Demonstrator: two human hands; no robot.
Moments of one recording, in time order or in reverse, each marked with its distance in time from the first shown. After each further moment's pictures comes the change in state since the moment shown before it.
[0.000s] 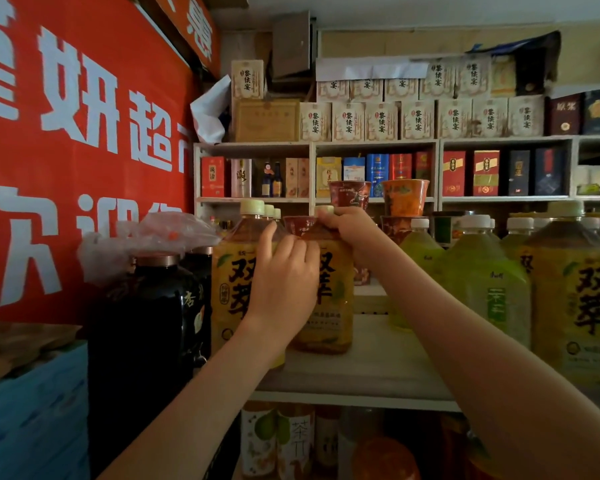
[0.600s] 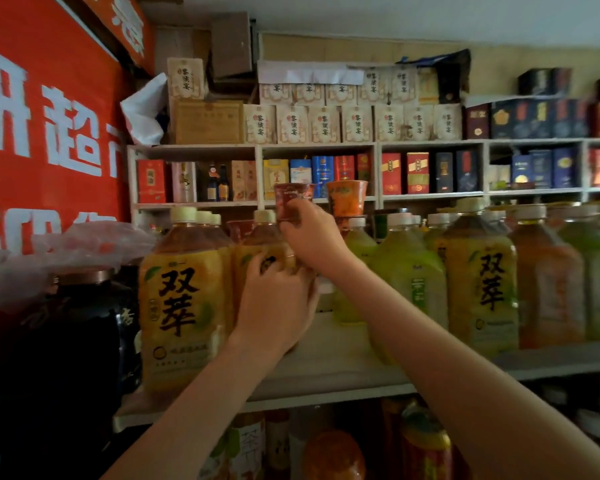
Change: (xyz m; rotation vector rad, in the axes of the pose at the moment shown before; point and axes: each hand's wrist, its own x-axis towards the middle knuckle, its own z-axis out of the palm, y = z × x) left_hand 0.006 0.048 -0.004 -0.293 -0.064 0.062; right_hand -0.046 -0.006 -0.014 -0.476 0.243 -0.320
